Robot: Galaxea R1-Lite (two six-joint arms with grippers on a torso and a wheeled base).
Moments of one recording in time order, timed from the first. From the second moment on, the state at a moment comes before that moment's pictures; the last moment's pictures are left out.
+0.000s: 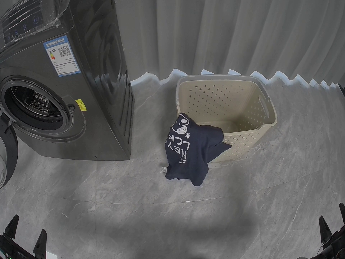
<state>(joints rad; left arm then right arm) 0.00 0.02 -0.02 0.00 0.00 0.00 0.00 0.02 -0.02 0.00 -0.01 0.00</state>
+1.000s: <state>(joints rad) -0.01 0.02 -0.02 0.00 0.00 -0.01 0.00 0.02 -0.03 -0.03 0.00 0.01</state>
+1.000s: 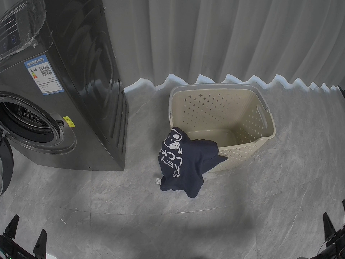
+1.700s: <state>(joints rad) -0.01 0.02 -0.02 0.00 0.00 -0.01 0.14 0.66 -0.20 -0.42 0.08 0.11</state>
